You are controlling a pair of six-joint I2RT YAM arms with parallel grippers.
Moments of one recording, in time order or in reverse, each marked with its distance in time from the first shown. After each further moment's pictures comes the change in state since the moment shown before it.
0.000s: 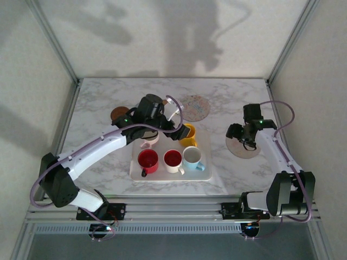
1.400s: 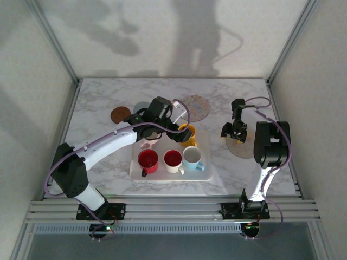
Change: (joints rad) left arm -0.005 0.128 0.019 -0.031 -0.042 0.013; right arm -0.003 0.579 0.249 0.006 0.000 -0.101
